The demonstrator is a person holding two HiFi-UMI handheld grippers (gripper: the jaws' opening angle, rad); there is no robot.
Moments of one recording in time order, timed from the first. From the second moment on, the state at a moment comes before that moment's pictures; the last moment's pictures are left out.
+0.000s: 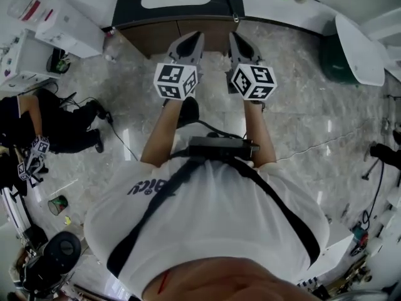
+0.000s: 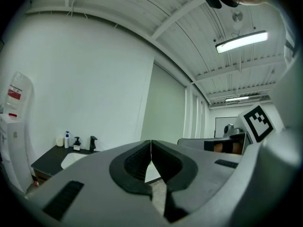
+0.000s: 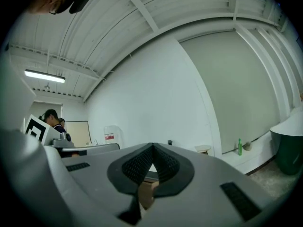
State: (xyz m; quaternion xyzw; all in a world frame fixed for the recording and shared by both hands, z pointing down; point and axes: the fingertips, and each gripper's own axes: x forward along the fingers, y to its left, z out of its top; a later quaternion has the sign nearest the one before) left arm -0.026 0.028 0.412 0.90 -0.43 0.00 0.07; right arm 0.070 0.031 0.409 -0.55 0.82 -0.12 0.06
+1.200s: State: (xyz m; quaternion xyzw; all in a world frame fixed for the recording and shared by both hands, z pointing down) left arm -0.009 -0.342 0.475 0.92 -0.39 0.02 0.11; right arm 0.115 -0.338 0.505 -0.61 0.77 -0.17 -0.07
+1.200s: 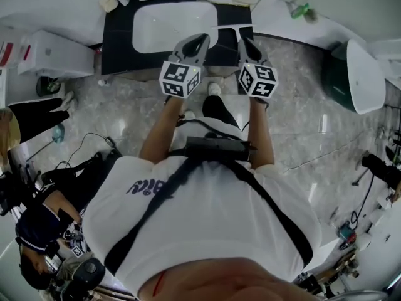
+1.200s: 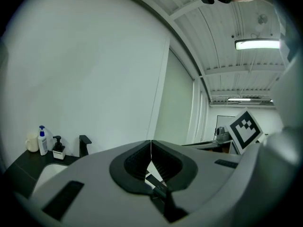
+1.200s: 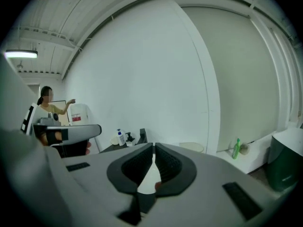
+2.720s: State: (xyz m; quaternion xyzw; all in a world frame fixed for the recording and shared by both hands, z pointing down) left arm 0.049 -0.473 0.638 0.85 -0.44 0.11 0.26; right arm 0.190 -0.448 0.797 -0.52 0.68 -0.37 -0.35
